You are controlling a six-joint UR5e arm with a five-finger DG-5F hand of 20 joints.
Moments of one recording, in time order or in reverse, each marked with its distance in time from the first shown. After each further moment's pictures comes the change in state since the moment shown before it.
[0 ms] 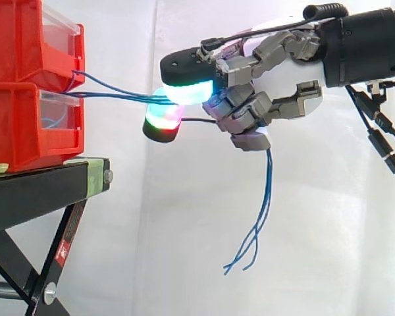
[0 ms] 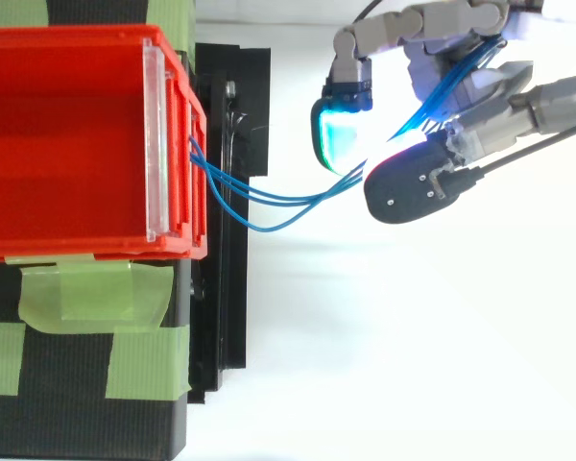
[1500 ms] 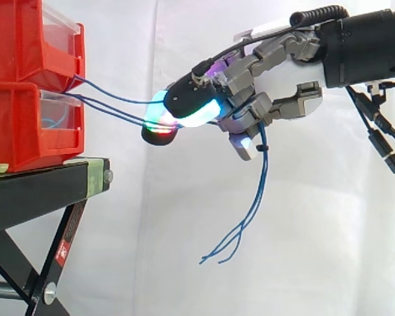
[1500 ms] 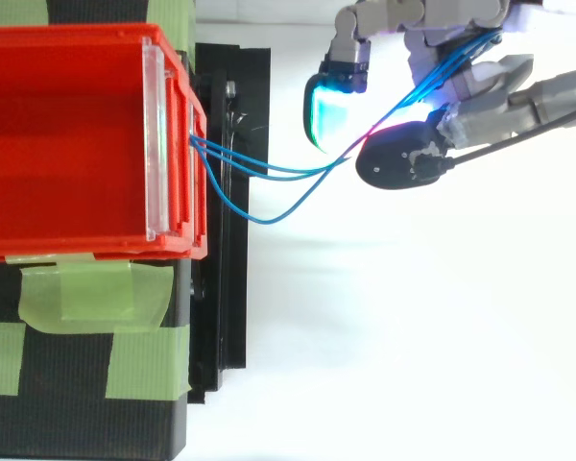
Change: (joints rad) arm -0.007 0.000 0.000 0.001 -0.001 0.000
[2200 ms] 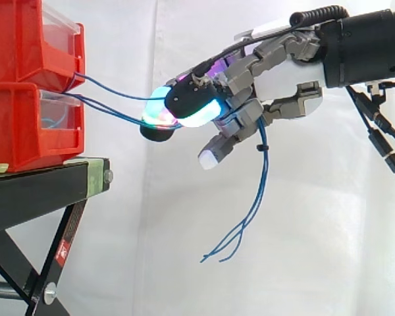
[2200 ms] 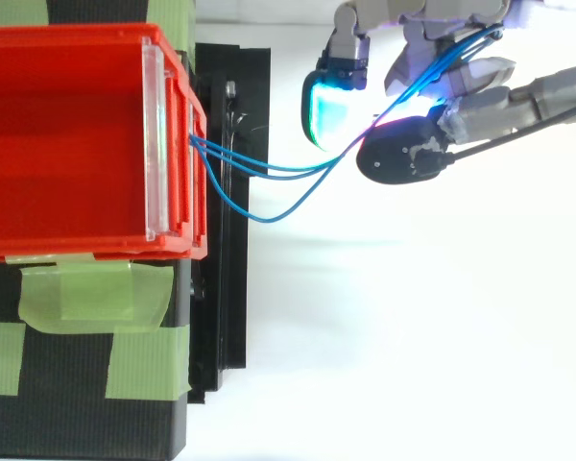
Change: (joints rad) arm -0.003 0.000 0.000 0.001 0.000 0.000
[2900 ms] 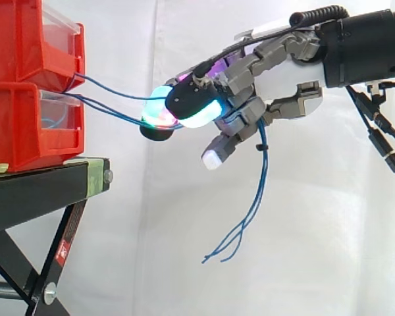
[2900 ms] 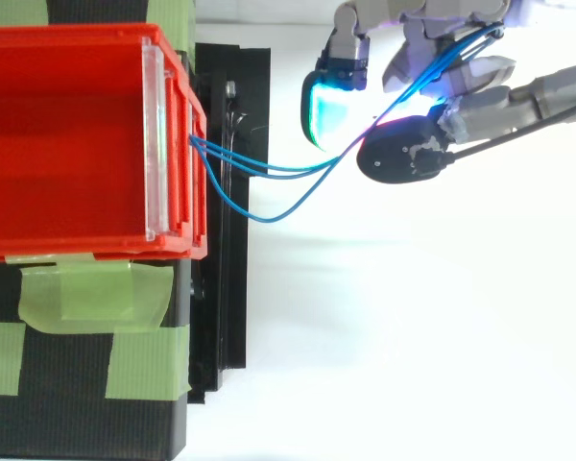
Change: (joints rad) arm -0.001 0.000 0.000 0.000 0.000 0.000
